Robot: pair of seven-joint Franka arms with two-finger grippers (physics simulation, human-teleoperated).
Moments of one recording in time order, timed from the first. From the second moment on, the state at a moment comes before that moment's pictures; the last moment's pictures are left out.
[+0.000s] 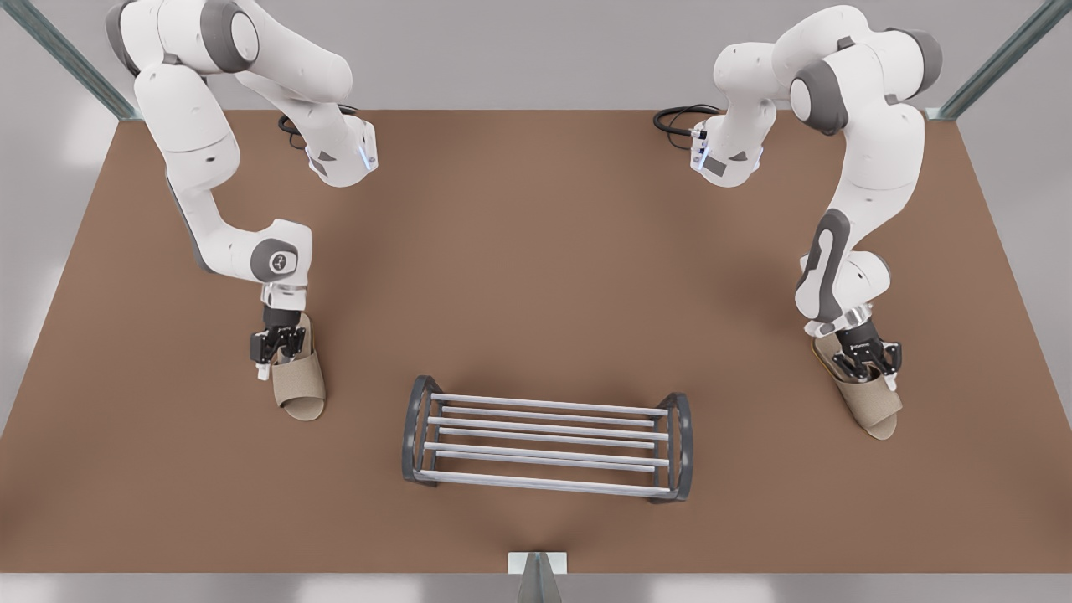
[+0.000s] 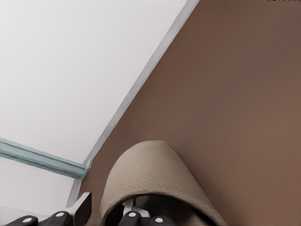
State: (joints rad) left arm -0.08 0.59 0.38 -2.16 2.90 2.40 -2.15; right arm -0.21 0.40 0.16 -2.34 -2.90 2.45 1.54
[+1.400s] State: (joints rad) left arm -0.89 0.64 0.41 -1.54 1.92 2.39 -1.24; right arm 0.00 -0.08 0.17 -2.09 -2.90 2.95 1.72
